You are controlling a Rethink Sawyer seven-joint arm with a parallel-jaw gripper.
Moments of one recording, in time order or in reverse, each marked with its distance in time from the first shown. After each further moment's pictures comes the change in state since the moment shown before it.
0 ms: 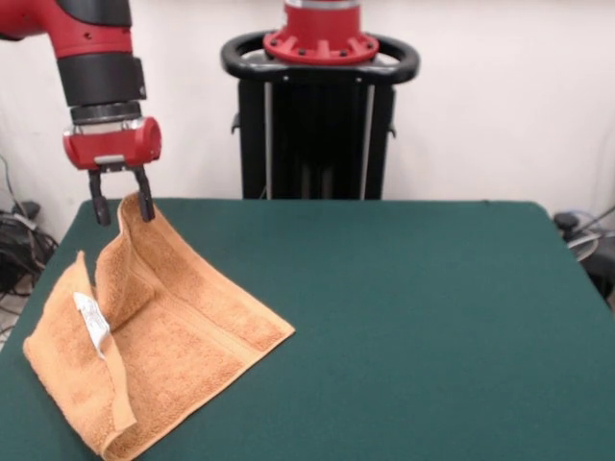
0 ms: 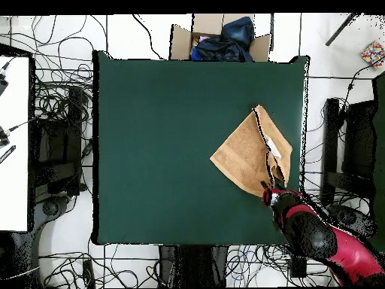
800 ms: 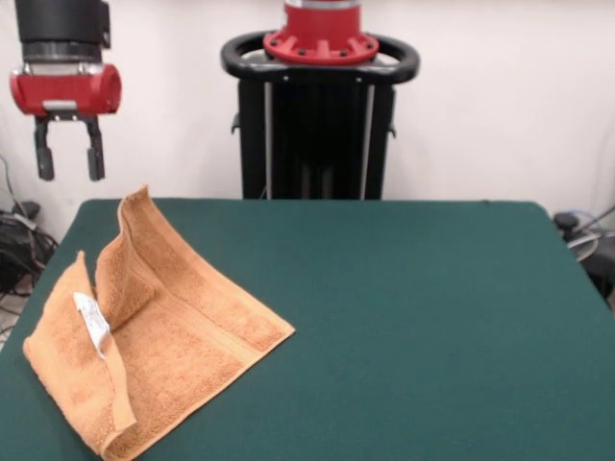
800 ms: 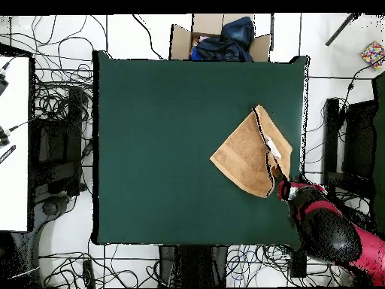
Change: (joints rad) arm 0.010 -0.220 0.063 0.010 0.092 0.069 0.000
